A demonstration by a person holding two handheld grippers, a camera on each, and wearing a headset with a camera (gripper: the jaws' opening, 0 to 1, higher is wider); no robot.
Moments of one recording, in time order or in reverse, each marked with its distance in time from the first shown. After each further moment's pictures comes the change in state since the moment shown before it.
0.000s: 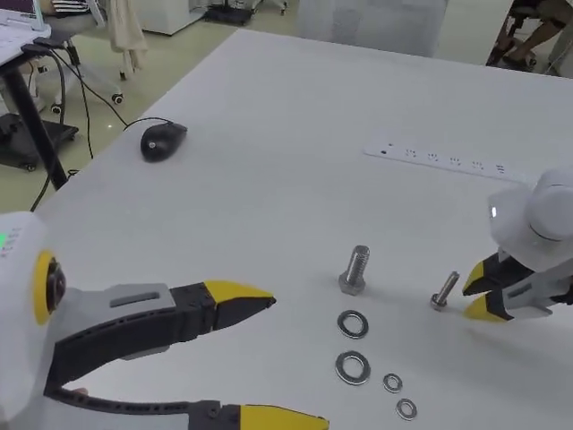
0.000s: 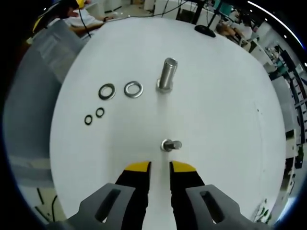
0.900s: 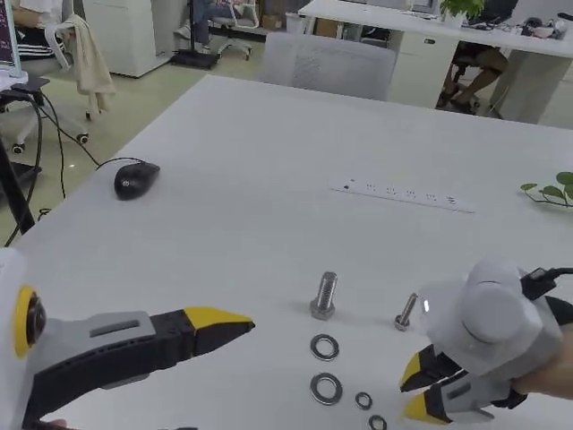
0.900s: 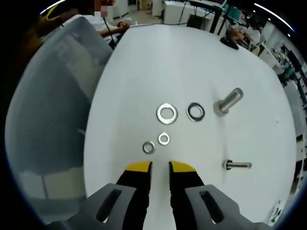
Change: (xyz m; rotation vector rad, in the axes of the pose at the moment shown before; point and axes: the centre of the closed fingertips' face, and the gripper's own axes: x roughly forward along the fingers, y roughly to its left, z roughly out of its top) left arm -0.010 -0.015 0.008 0.050 -0.027 -0.036; right arm 0.015 0.102 0.045 -0.002 -0.059 0.109
